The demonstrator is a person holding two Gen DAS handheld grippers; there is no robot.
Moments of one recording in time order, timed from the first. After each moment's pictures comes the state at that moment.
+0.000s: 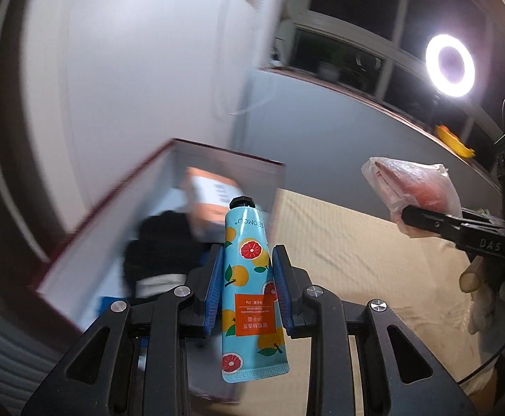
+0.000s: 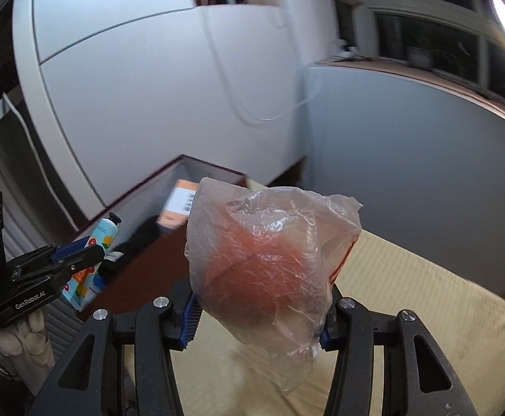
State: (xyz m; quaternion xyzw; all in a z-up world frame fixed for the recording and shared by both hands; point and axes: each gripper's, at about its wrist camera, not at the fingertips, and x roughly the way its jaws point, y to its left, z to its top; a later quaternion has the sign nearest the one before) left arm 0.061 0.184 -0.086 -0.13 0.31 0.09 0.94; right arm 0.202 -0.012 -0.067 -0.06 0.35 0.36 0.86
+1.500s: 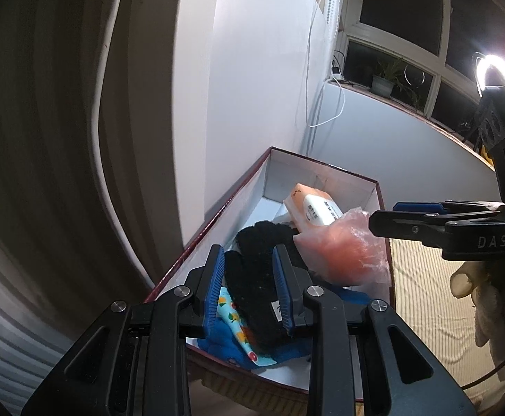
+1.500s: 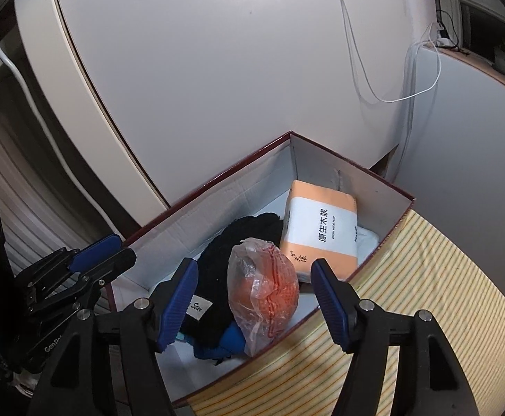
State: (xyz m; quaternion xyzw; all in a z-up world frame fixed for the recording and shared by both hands) left arm 0.033 0.259 -0.098 -0.13 0.30 0.17 0.93; right arm 0.199 0.159 -0.084 -0.11 0.41 0.44 0.79
